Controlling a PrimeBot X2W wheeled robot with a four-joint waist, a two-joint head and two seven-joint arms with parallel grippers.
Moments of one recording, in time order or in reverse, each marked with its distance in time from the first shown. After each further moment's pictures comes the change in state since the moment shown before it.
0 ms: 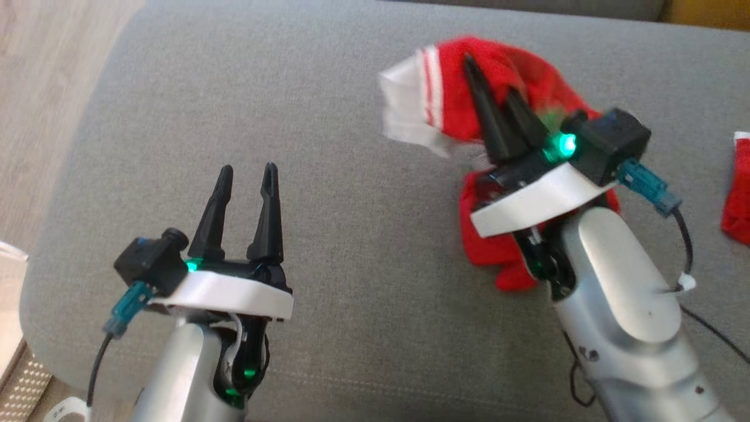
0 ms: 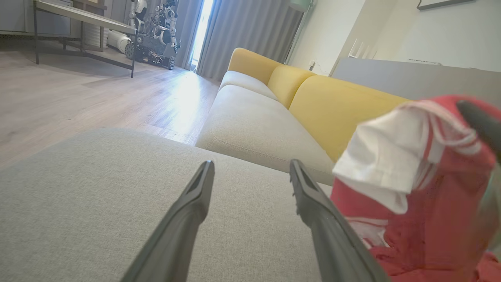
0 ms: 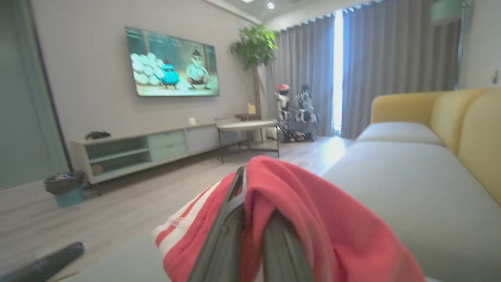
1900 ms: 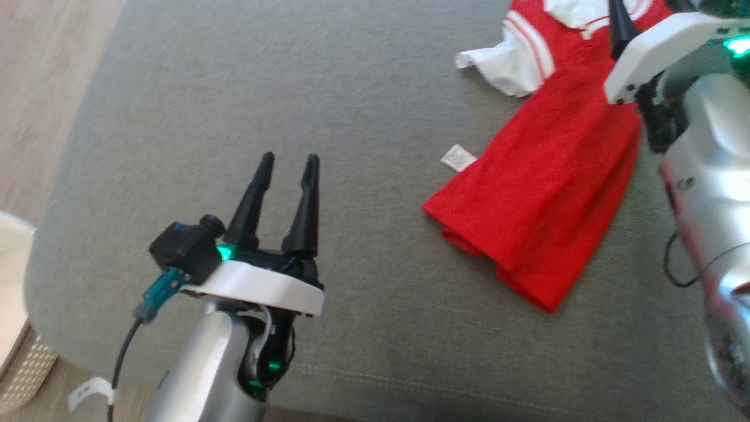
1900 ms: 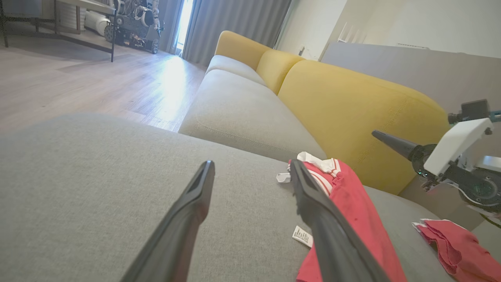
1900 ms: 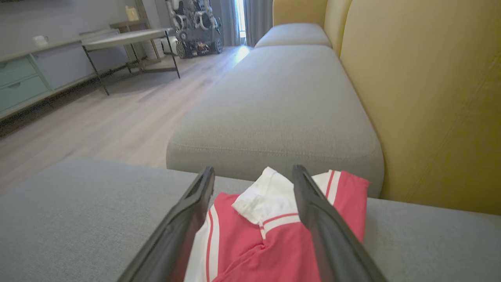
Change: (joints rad) left arm -0.050 0.000 -0.112 -0.001 -0.028 0.009 0.000; right arm -0.620 -0.136 -0.151 1.030 0.038 0.000 -0.025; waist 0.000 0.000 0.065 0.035
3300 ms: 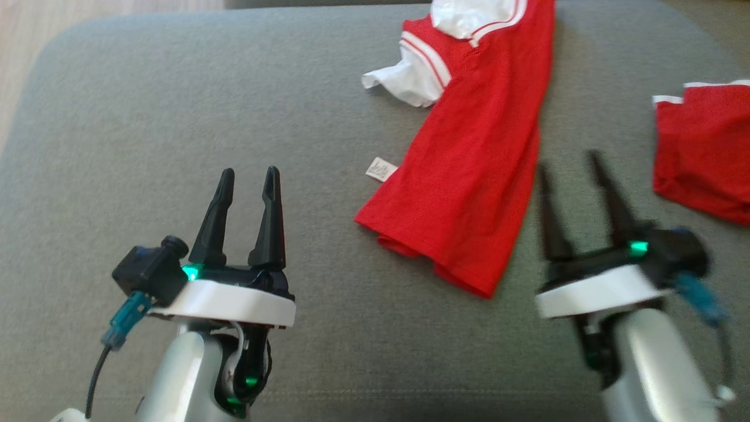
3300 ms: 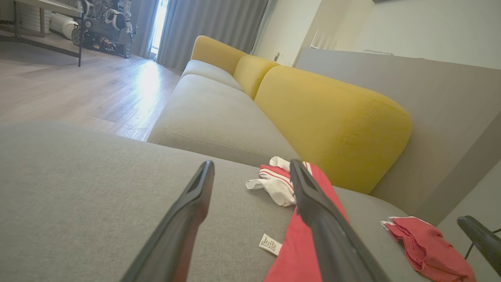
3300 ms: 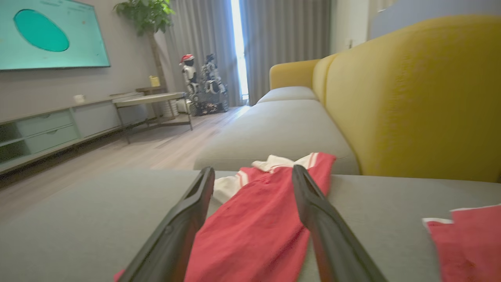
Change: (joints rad) left arm 0.085 -0.001 0.104 -0.054 0.031 -0.001 0.000; right arm 0.947 0.133 -0.067 -1.103 -0.121 0.000 -0.076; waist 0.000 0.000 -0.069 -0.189
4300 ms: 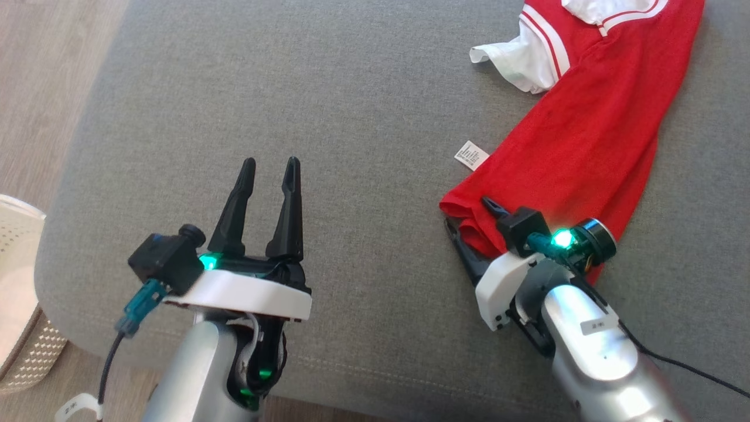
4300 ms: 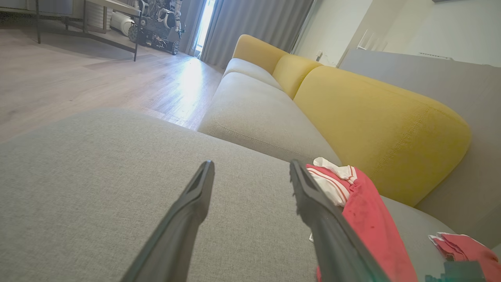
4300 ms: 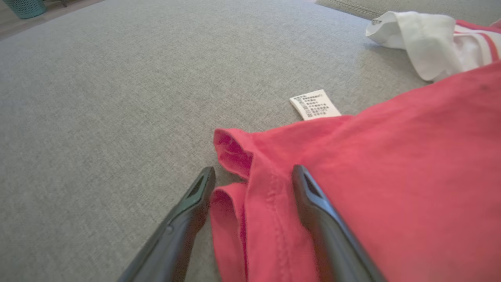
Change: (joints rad) left arm -0.040 0.000 -0.058 0.006 -0.044 0.005 0.000; right arm -0.256 -0.012 0.274 0.515 -0.146 0.000 0.188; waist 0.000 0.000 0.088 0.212
